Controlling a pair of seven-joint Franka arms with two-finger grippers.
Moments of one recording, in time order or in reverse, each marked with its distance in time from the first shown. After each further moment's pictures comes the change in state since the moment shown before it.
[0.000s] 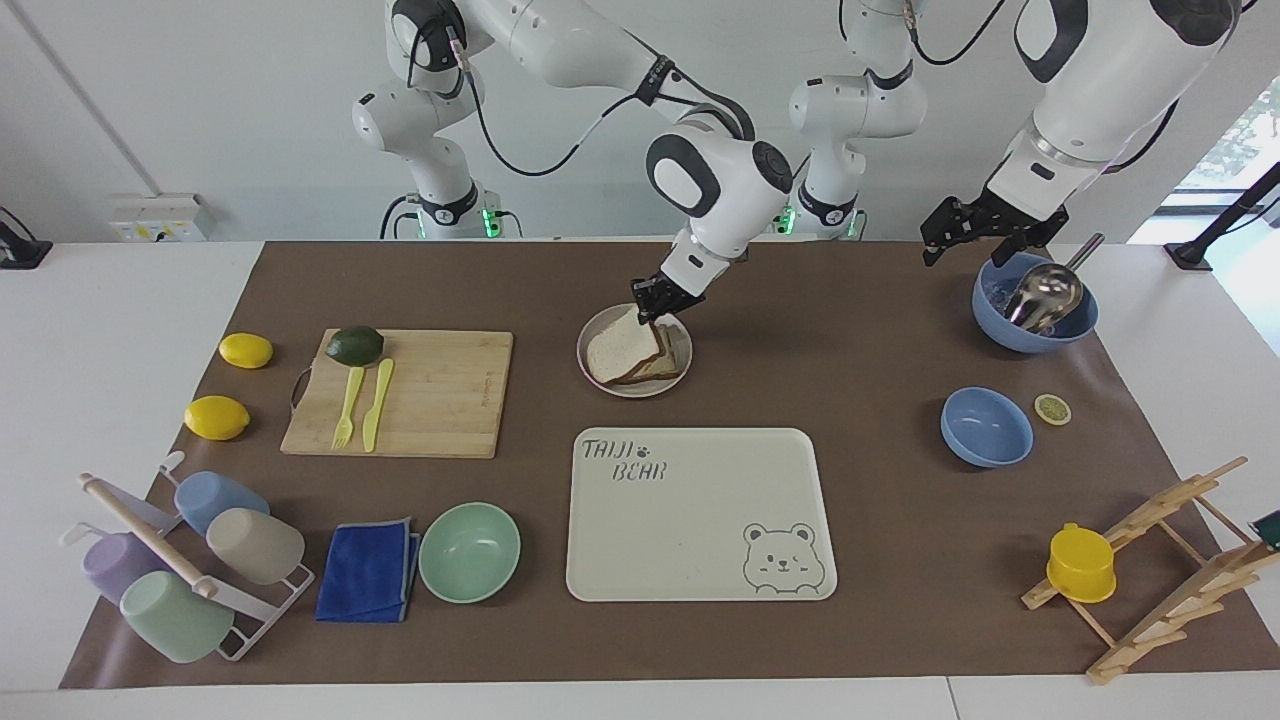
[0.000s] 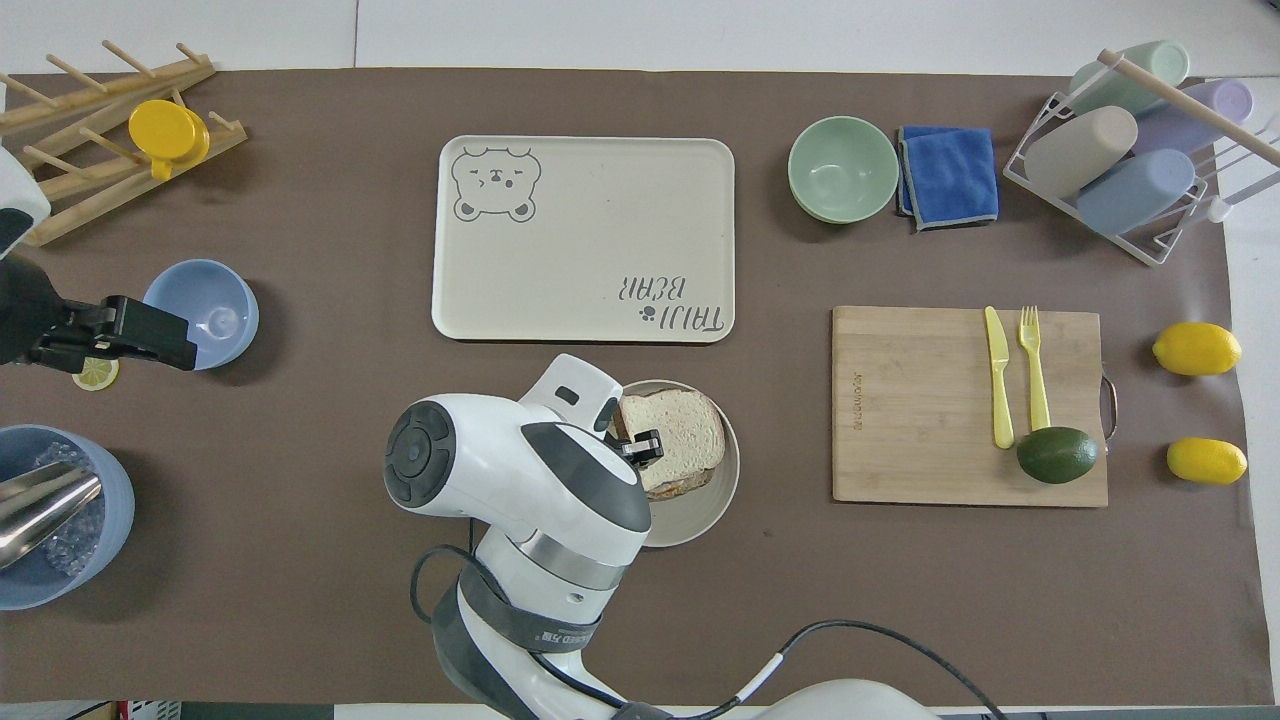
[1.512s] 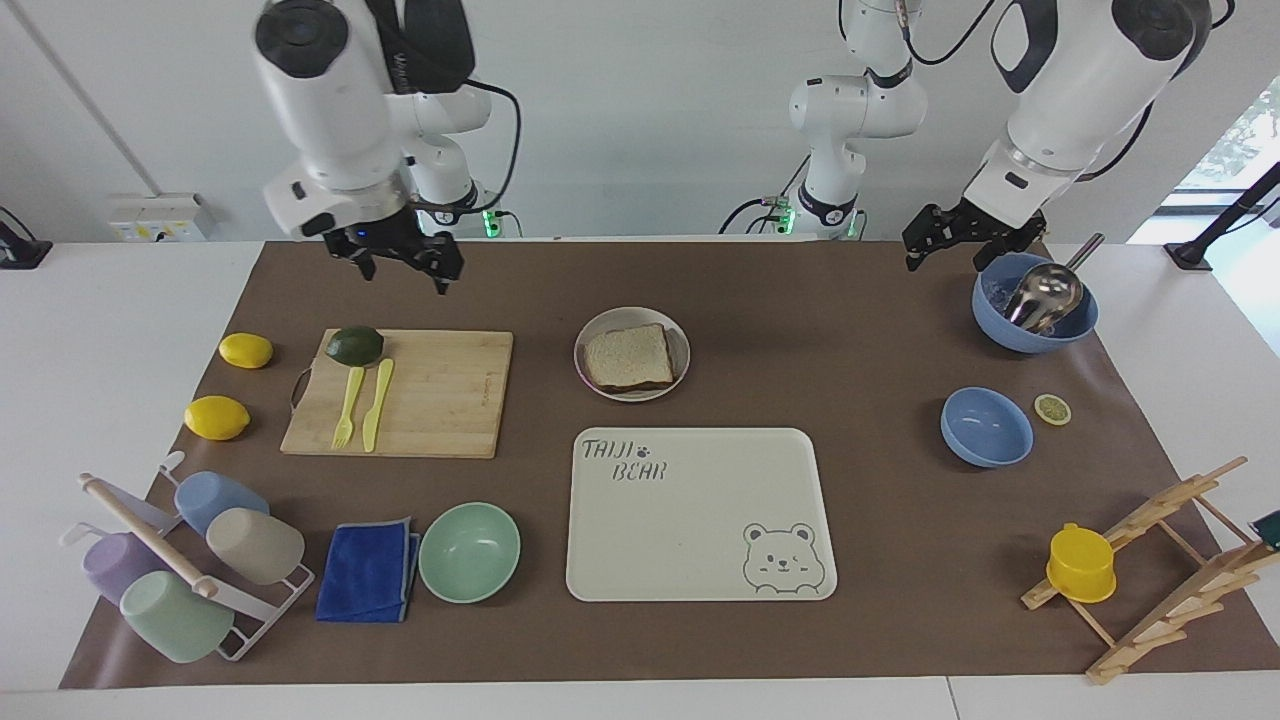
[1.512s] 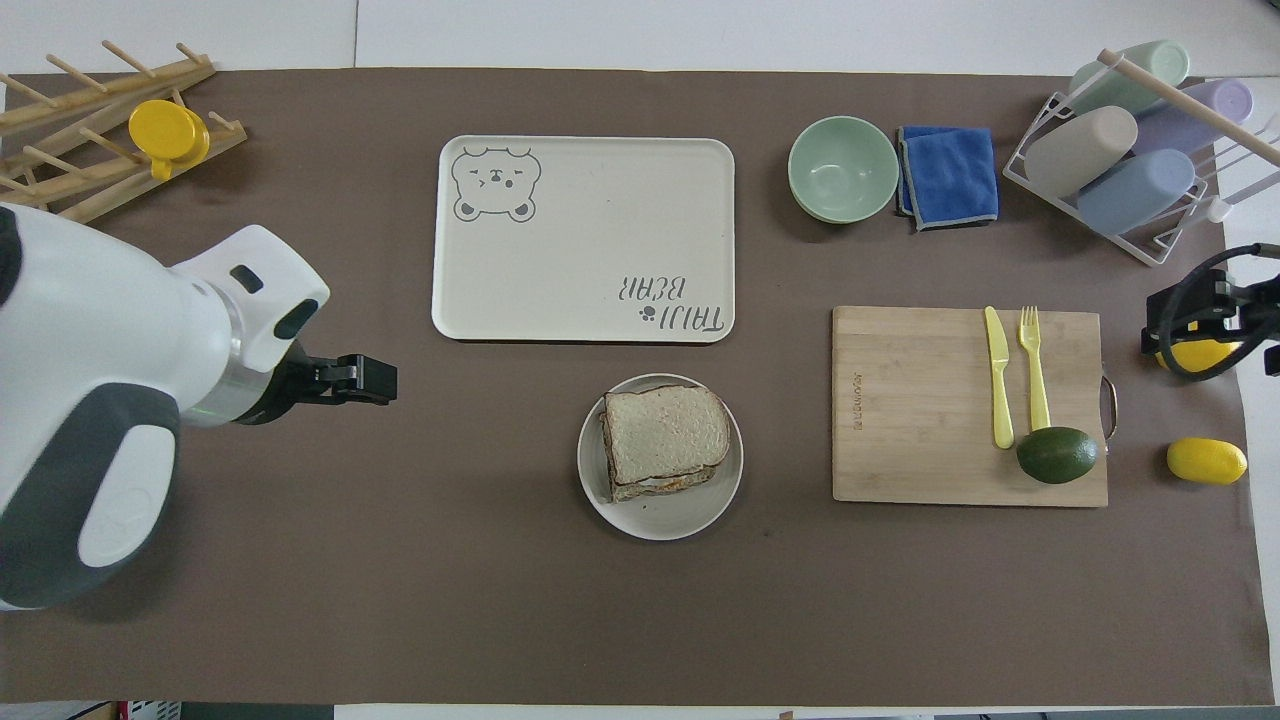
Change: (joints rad) left arm -0.237 -0.093 -0.046 -0.342 -0.001 0.329 -0.279; right arm -0.910 -0.461 -0.023 -0.013 0.245 -0.281 -0.555
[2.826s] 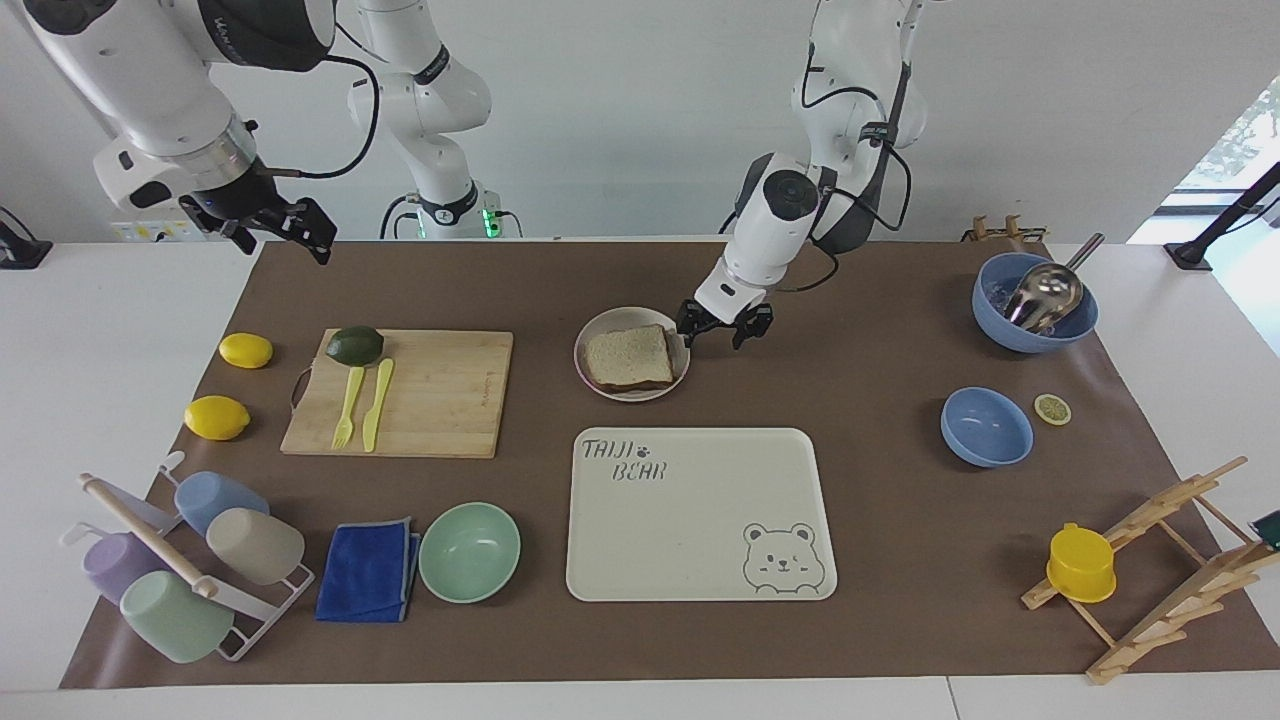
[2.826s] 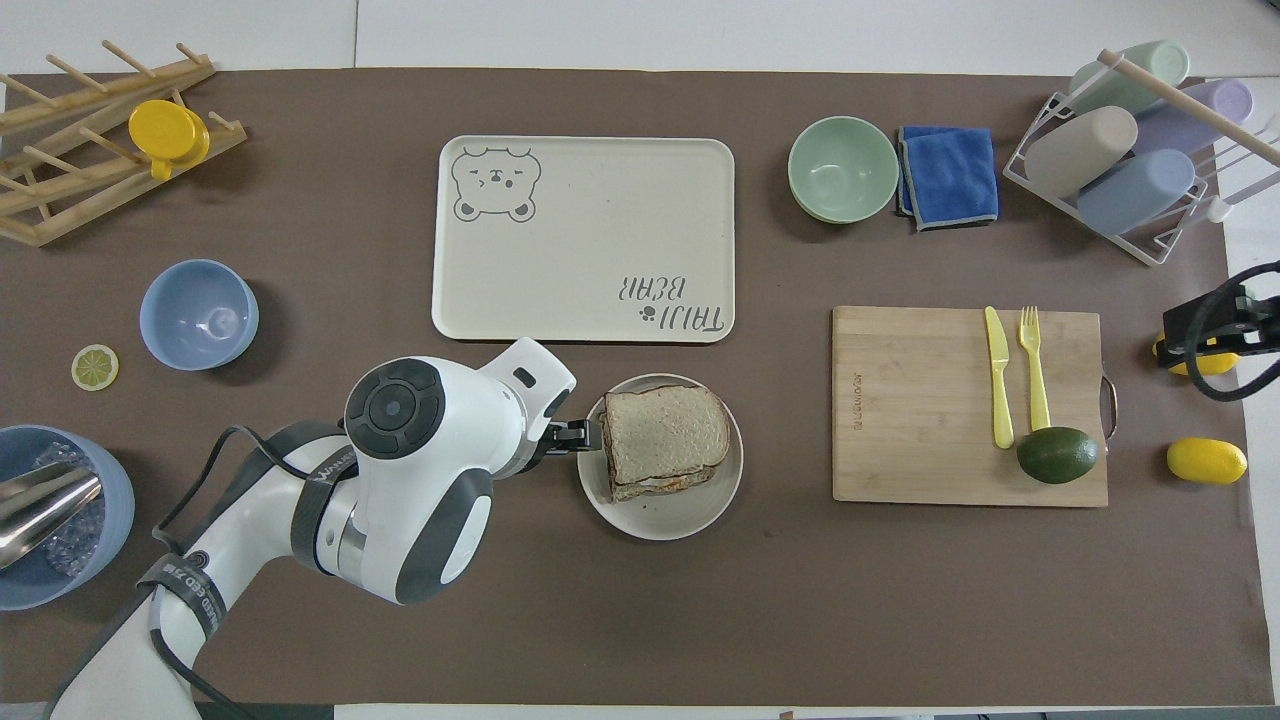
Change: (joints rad) left arm -0.256 0.205 -0.001 -0.259 -0.212 0.535 -0.107; right arm 0.270 -0.012 -0.293 0.001 0.004 -0.024 -0.089
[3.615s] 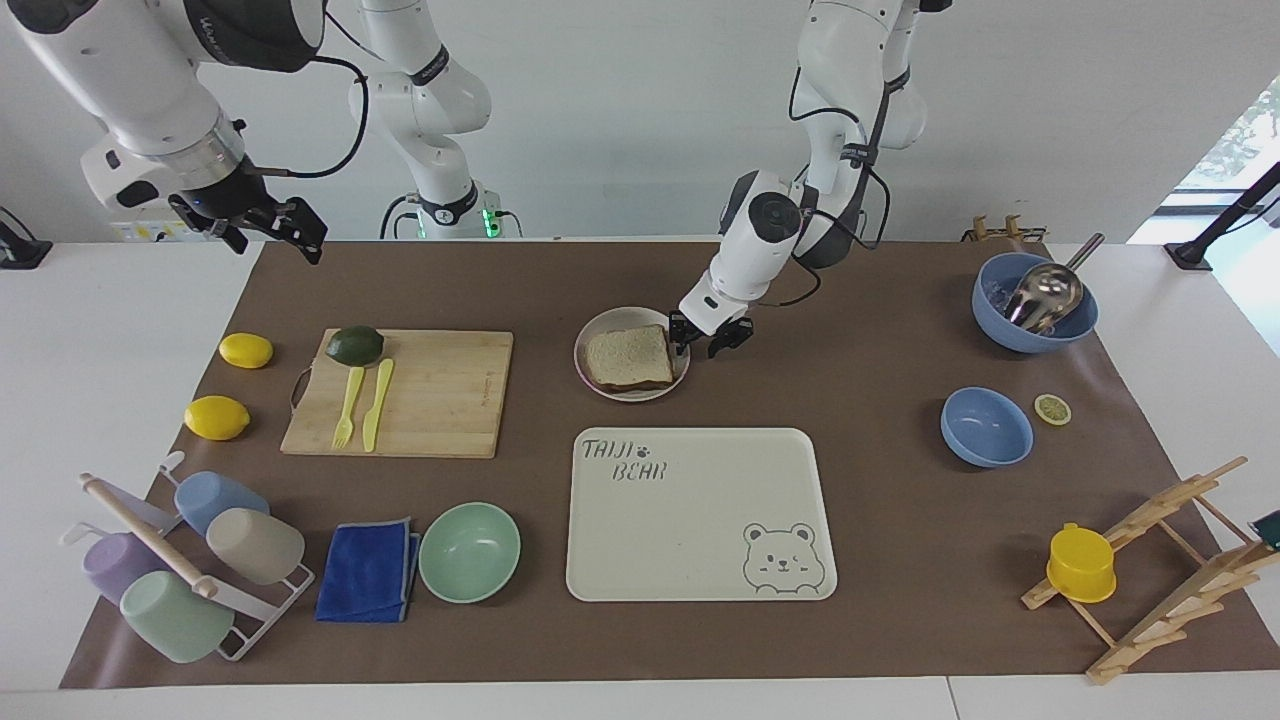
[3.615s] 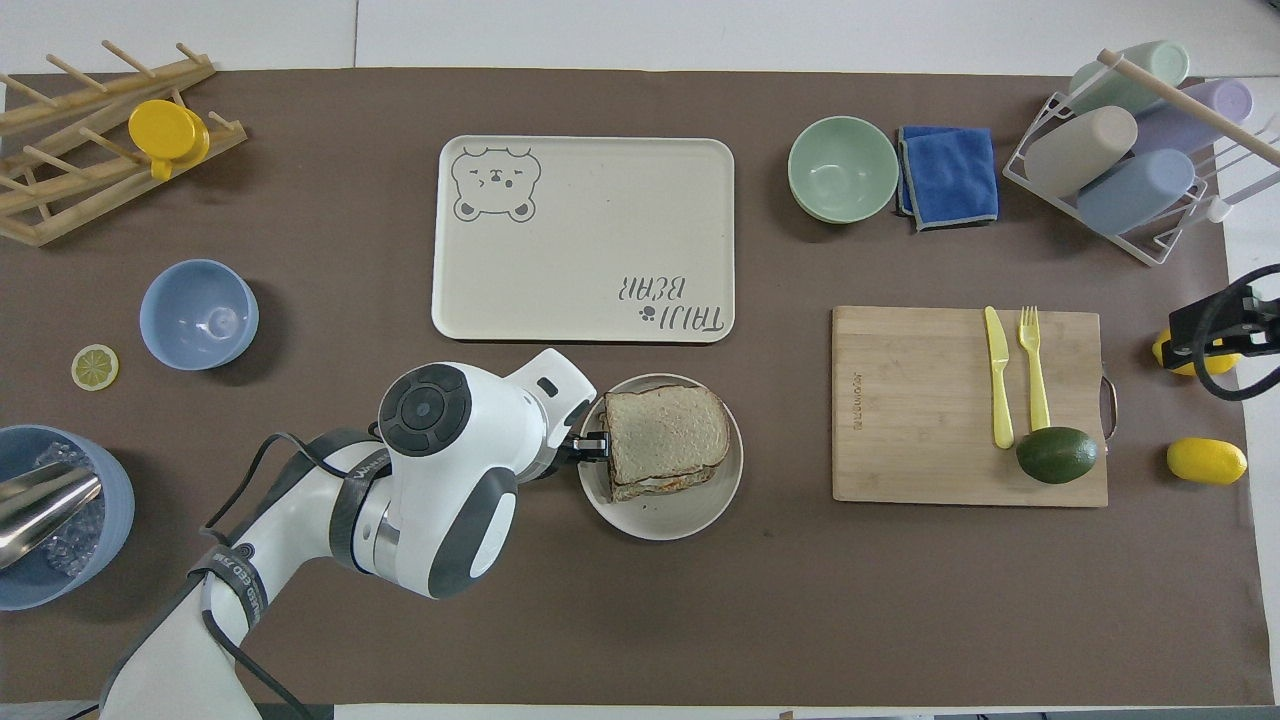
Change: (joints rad) left arm -0.025 0.057 0.000 -0.002 -0.075 0.039 0.074; right arm -0.107 0.000 0.102 0.000 0.000 -0.001 -0.005
